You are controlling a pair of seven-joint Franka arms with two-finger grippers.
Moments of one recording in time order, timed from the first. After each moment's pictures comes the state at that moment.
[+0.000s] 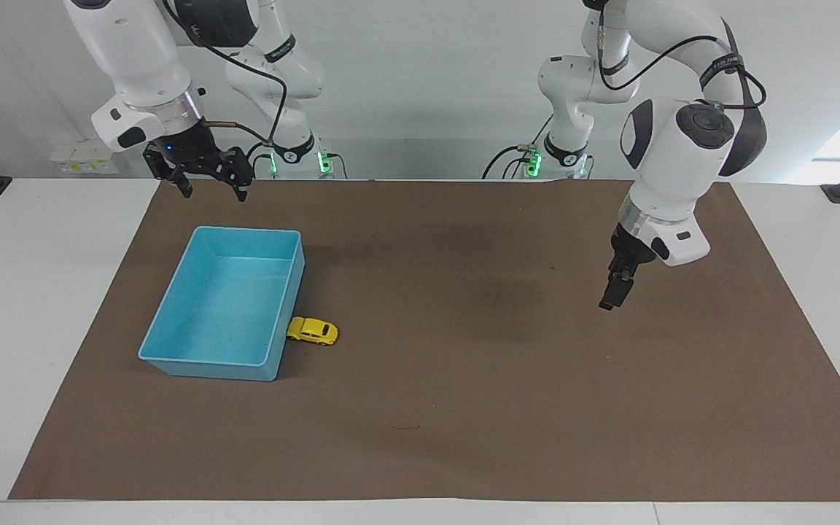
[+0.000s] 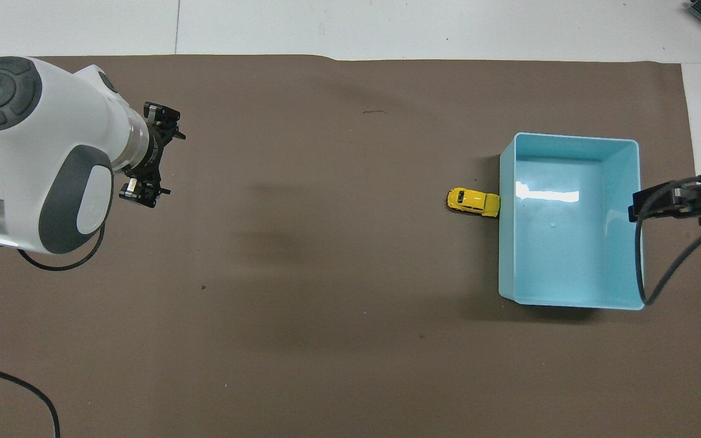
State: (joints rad) left arm -0.21 0.17 -0.02 -1.70 0.00 1.97 -1.21; right arm -0.13 -0.01 0.19 -1.60 0.00 1.53 0.18
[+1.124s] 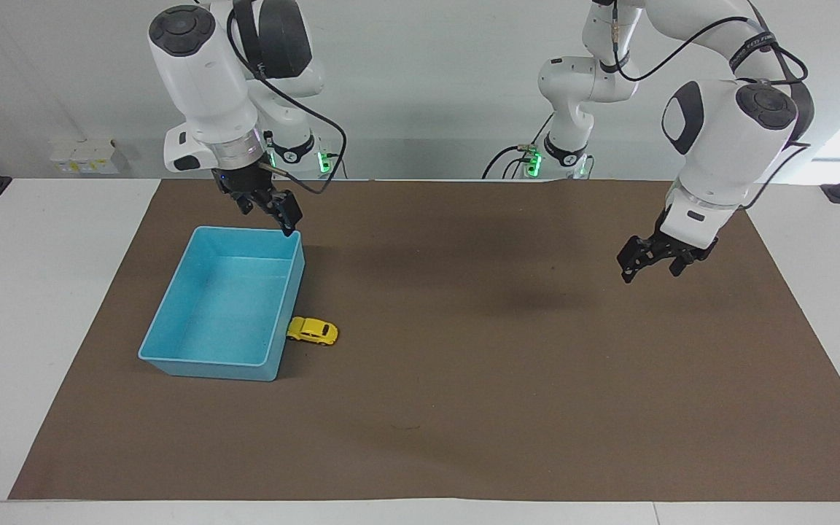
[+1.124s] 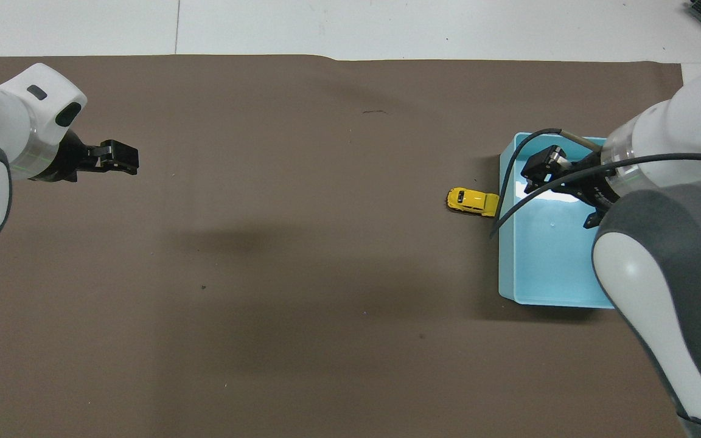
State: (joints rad) left arm -0.11 0.12 -0.01 -1.70 0.00 1.90 -0.13; right arm -0.01 0.07 0.20 -1.60 0.02 1.63 0.82
